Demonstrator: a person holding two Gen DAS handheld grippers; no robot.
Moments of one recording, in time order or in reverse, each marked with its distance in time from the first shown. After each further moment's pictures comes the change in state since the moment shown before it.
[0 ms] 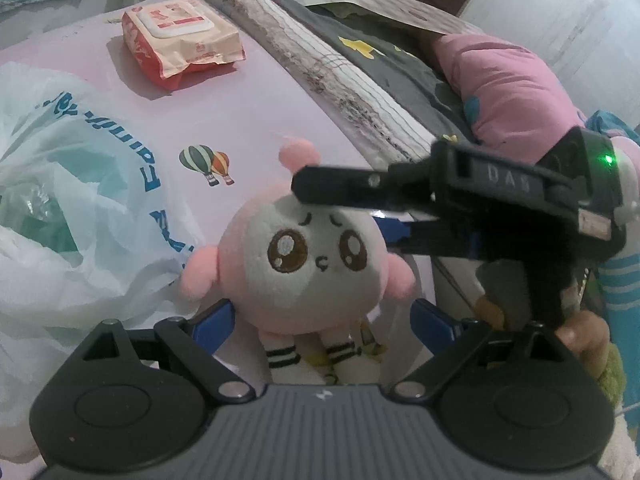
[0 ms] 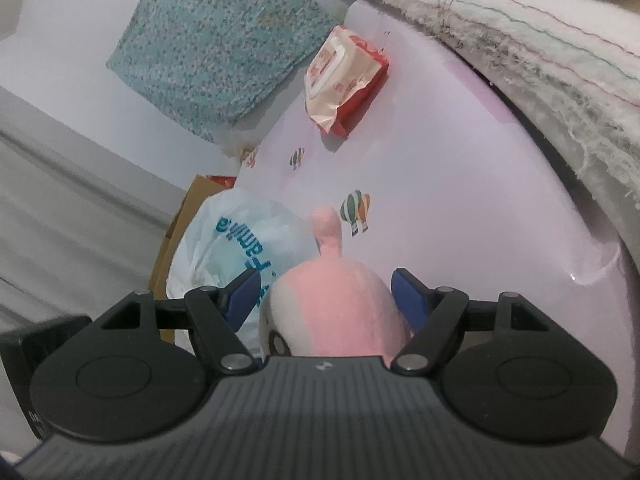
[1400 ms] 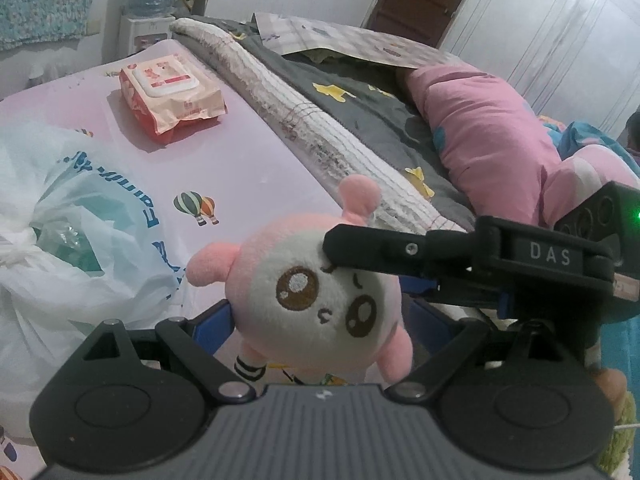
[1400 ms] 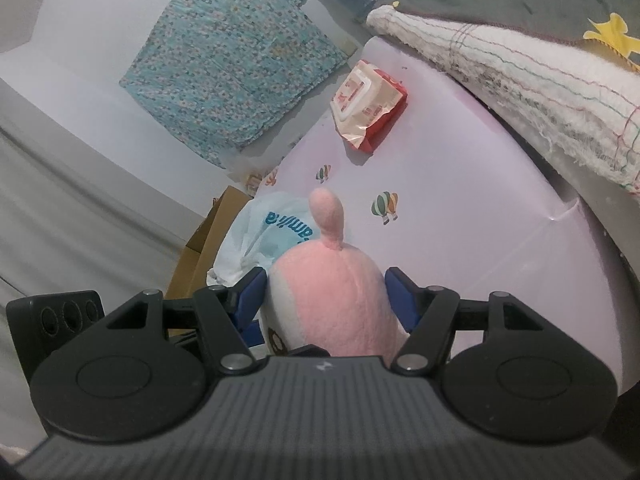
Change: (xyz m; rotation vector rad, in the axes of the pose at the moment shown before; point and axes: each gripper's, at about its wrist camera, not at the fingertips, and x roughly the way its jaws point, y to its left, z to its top) left arm -0.045 -0.029 -0.009 0.053 -0.122 0.004; right arm -0.073 0.040 -0.042 -0.019 -0.105 -0.004
